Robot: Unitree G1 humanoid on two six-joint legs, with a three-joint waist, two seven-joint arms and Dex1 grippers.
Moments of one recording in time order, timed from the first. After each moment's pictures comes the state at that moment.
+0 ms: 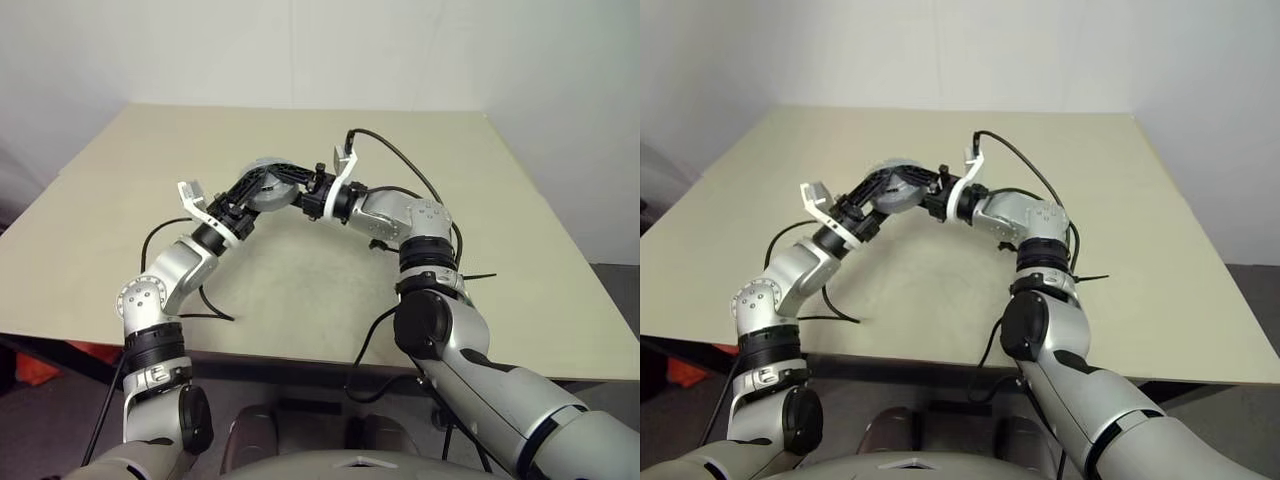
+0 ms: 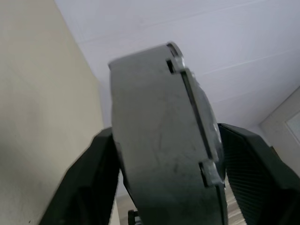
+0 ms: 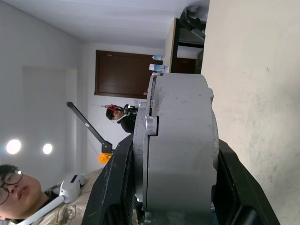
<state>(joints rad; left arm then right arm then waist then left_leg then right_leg) -0.49 0.11 0.48 0.15 -1.55 0.98 -0.04 -1.08 0.11 -0.71 0.73 1.02 1.27 0.00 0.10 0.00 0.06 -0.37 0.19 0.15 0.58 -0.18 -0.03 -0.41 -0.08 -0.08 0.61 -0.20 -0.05</state>
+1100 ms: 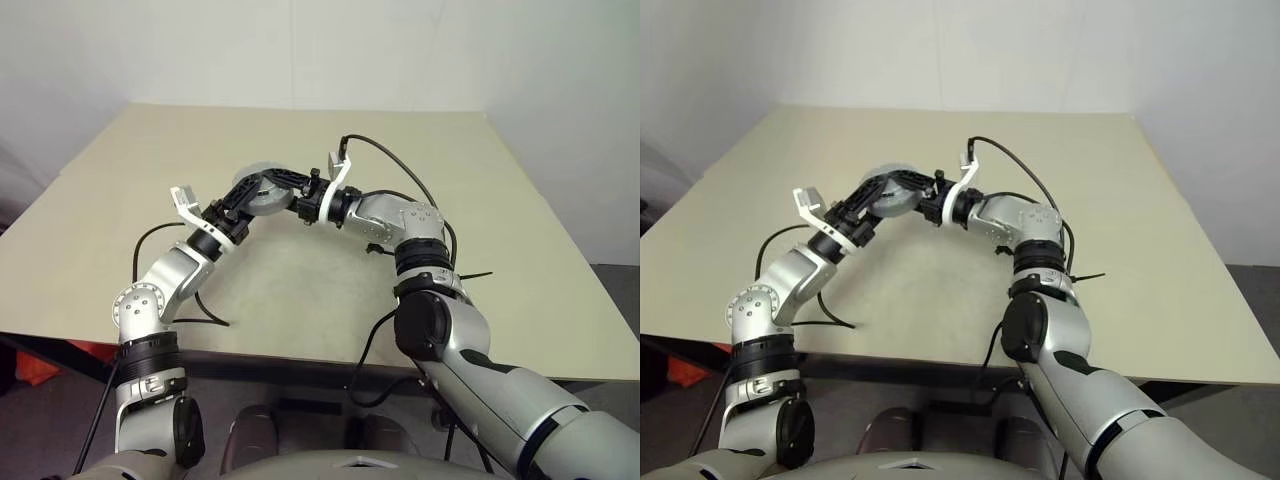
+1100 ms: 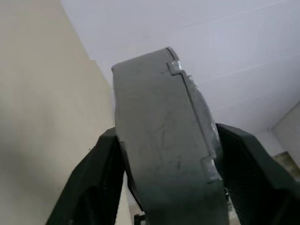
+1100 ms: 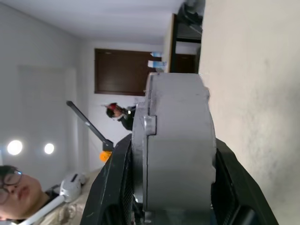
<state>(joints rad) -0.43 0.15 0.43 0.10 -1.51 0.88 -0.07 -1.07 0.10 -0.66 0.79 1.02 1.22 0.04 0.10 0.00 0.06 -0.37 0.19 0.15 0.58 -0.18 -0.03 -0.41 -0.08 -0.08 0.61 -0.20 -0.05</state>
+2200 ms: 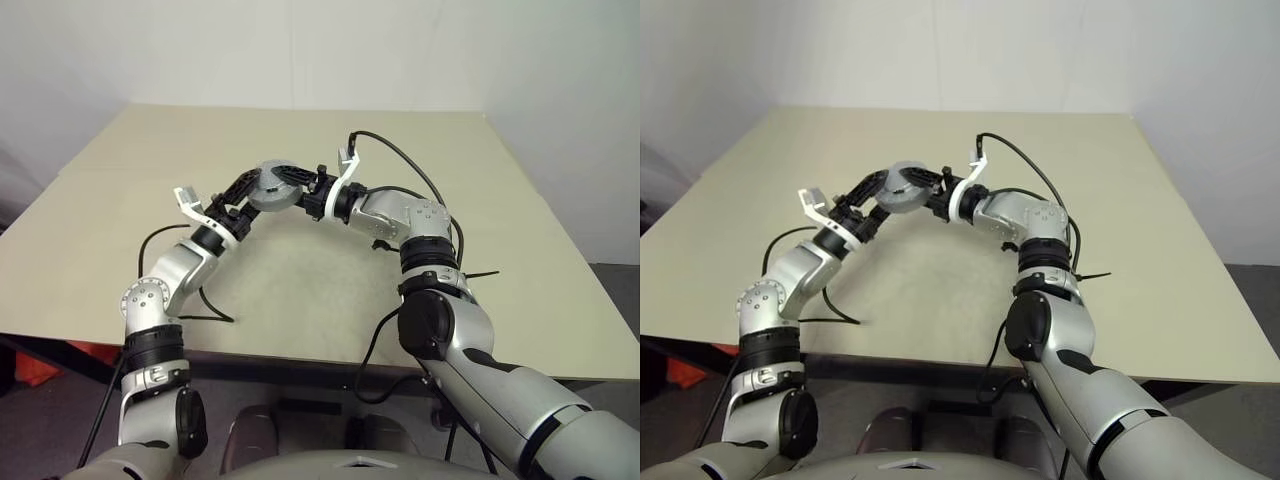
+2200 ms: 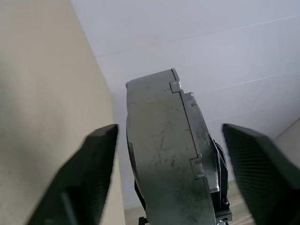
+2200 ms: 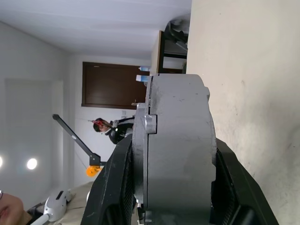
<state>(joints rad) -0.48 0.14 0.44 0.20 -1.55 0.87 -0.04 -1.07 0.08 -0.65 0.77 1.02 1.18 0.00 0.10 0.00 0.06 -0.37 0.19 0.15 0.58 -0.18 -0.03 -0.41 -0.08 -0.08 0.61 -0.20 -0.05</state>
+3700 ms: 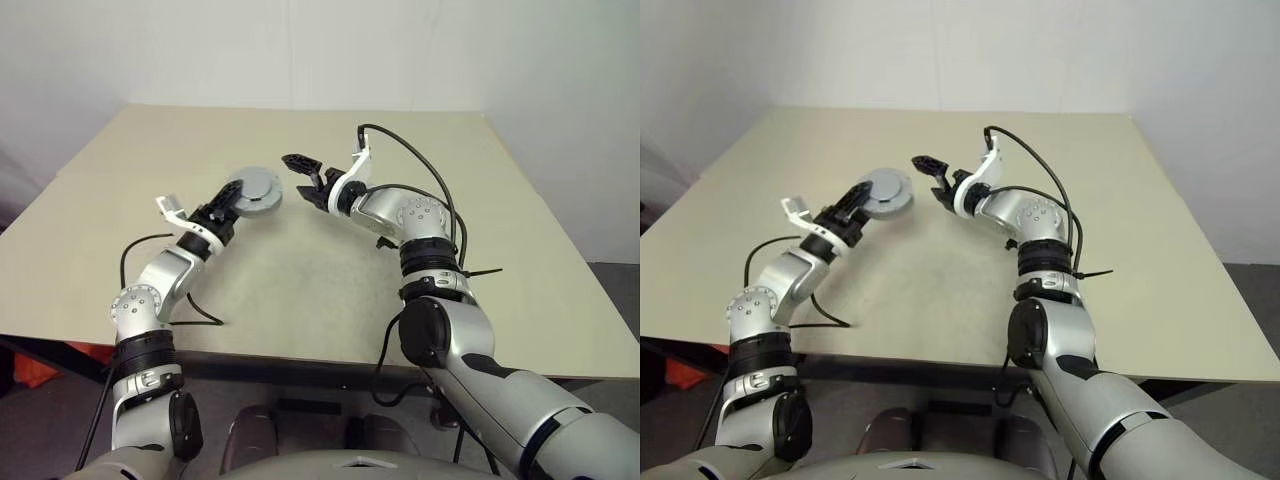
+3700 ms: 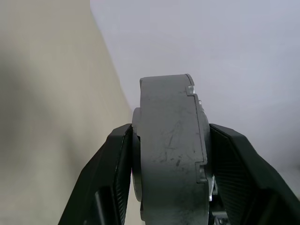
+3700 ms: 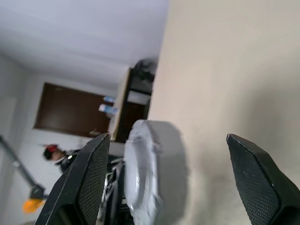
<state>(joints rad) -0.44 0.16 0.53 0.22 -1.46 0.79 -0.04 -1.03 0.06 -0.51 0.70 0.86 0.96 0.07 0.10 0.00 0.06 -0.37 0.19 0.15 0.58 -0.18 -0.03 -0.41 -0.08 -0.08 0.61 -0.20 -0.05</state>
